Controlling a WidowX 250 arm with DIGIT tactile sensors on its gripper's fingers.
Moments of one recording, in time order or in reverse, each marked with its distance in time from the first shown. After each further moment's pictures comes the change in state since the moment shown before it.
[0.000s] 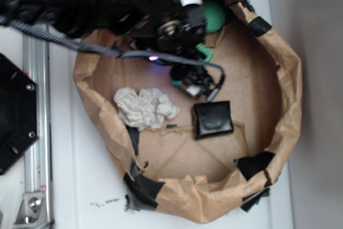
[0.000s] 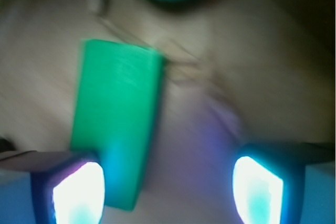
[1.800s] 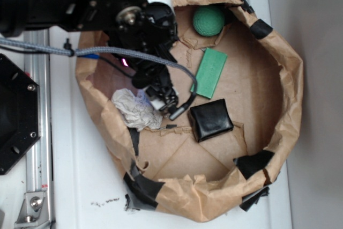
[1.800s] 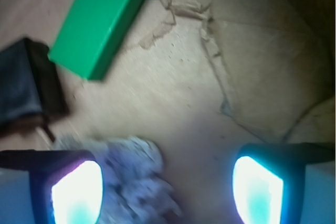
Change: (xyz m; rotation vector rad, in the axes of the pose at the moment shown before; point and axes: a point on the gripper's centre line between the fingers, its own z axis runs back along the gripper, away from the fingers) arm -0.042 0.022 0.036 -0.011 0.077 -0.267
